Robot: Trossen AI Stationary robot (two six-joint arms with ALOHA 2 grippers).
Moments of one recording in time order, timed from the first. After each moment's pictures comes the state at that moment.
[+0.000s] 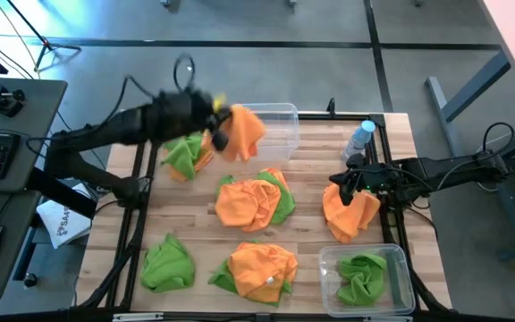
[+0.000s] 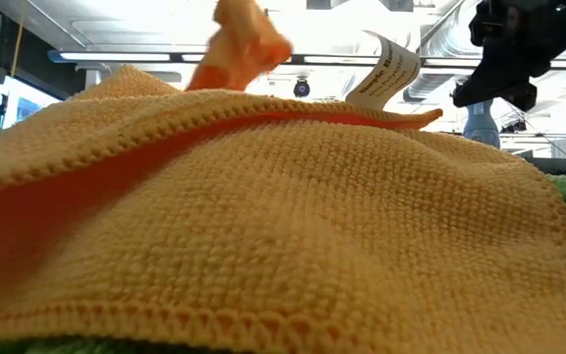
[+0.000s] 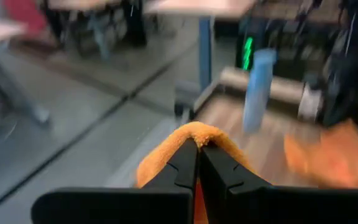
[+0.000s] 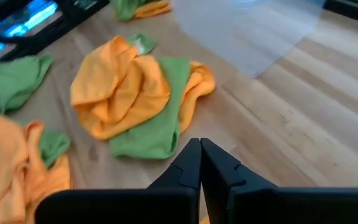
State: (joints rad) left arm 0.18 1.29 1.50 -0.55 -0.43 -0.03; right arm 0.14 0.67 0.59 -0.60 0.38 0.70
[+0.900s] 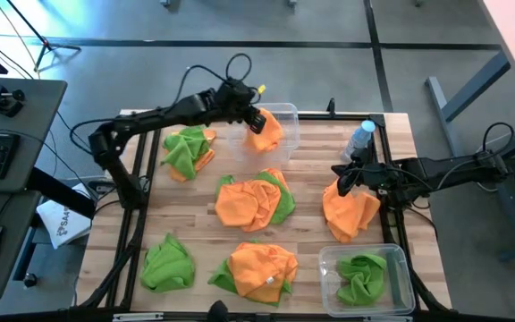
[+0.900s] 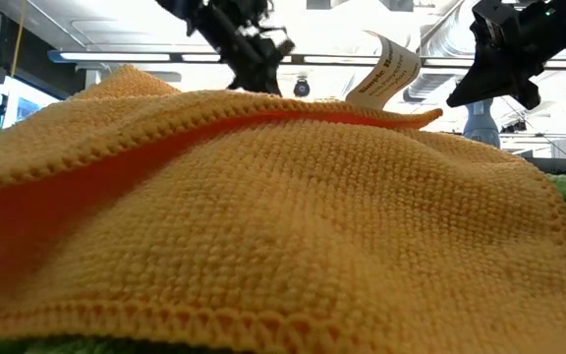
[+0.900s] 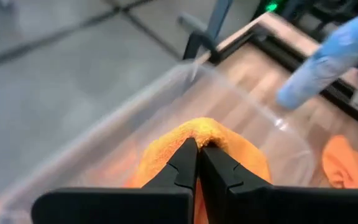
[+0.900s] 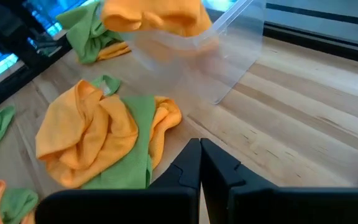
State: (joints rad) left arm 0.46 1.72 1.50 -0.44 -0.14 -0.32; right arm 0.14 0.67 0.59 -0.60 0.57 0.80
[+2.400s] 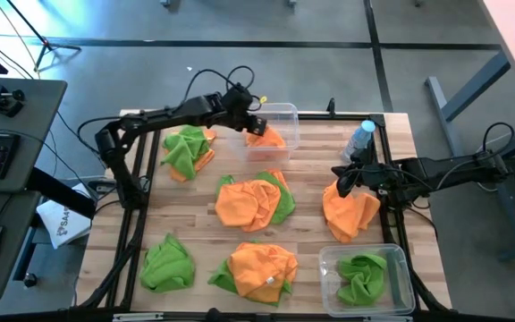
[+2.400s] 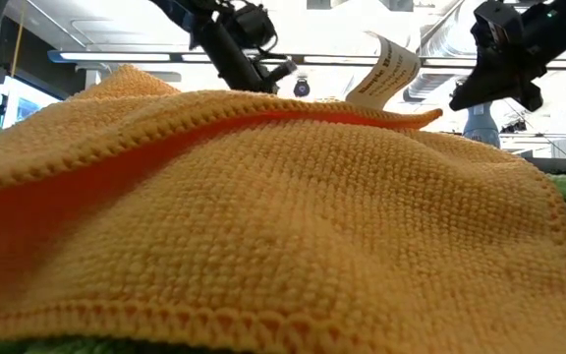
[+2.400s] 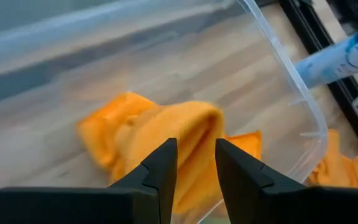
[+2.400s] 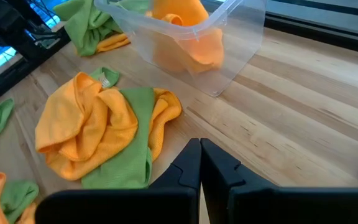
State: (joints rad) left arm 0.47 1.77 1.50 -0.58 -0.07 -0.62; right arm 0.14 0.67 0.59 -0.63 0.54 0.80
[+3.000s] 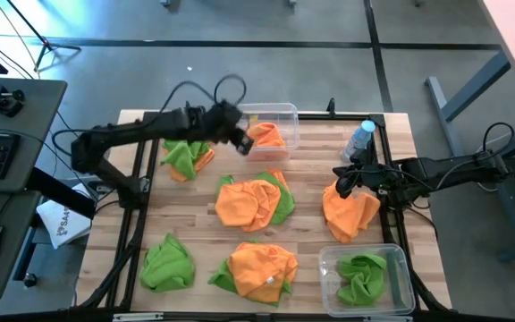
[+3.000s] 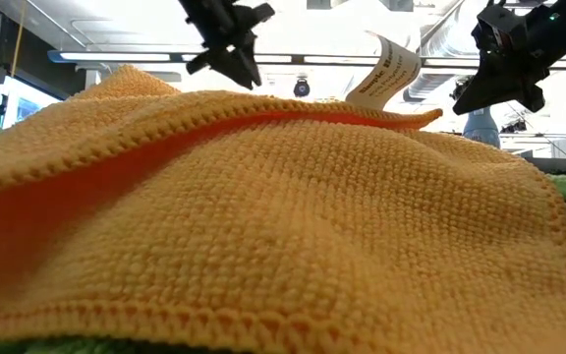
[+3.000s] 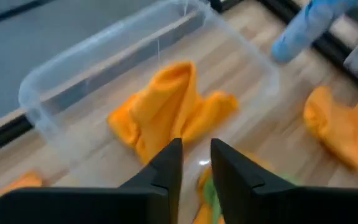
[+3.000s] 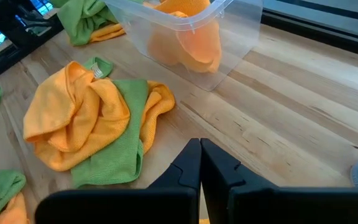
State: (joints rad) left arm 0.25 1.53 1.44 -0.74 -0.30 -0.50; right arm 0.14 0.67 0.59 -0.66 0.54 0.78
